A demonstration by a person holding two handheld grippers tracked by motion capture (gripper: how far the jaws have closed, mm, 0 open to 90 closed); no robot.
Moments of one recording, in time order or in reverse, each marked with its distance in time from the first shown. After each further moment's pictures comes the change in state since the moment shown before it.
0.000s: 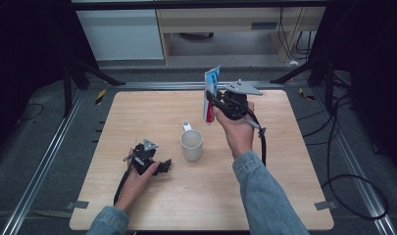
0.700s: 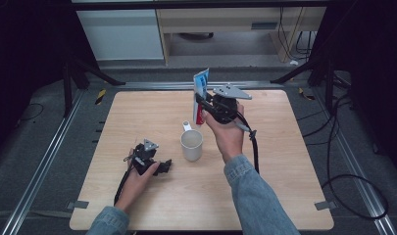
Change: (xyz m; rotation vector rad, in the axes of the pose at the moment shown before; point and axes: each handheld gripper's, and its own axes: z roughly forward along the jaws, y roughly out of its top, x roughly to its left) left arm -0.002 0.000 0.000 -0.006 0.000 -0.007; right arm 0.026 -0.004 0.008 -0.020 0.037 -0.011
